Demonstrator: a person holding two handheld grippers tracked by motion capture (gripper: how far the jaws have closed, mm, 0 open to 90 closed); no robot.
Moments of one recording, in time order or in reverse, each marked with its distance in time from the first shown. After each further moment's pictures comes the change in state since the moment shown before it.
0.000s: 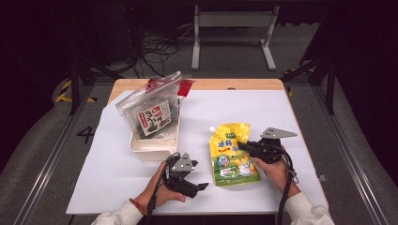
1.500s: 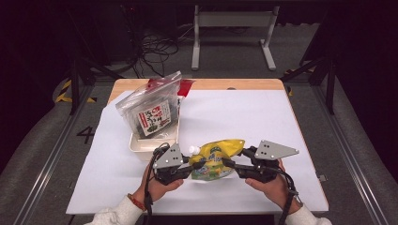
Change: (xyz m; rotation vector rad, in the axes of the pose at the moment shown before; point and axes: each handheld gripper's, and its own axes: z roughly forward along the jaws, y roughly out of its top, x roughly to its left) left arm -0.005 0.031 -0.056 -0.228 -0.002 0.121; right arm 0.087 0.024 -0.030 -0.145 0.165 -0.241
